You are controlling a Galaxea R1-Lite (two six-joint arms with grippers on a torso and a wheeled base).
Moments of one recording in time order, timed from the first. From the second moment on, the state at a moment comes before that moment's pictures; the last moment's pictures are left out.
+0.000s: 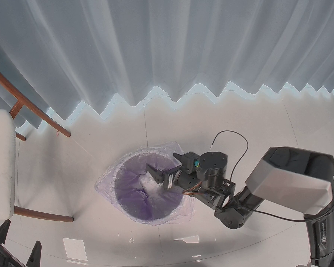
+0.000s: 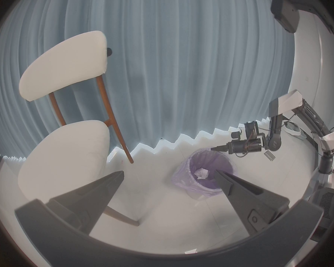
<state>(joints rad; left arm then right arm) 0.00 0.02 -0.02 -0.02 -0.14 0.08 0.74 2.40 -1.05 -1.24 -0.02 0.17</state>
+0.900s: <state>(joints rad) 0.00 0.02 -0.02 0.00 0.01 0.00 0.47 1.75 -0.54 -1.23 -0.01 0.14</state>
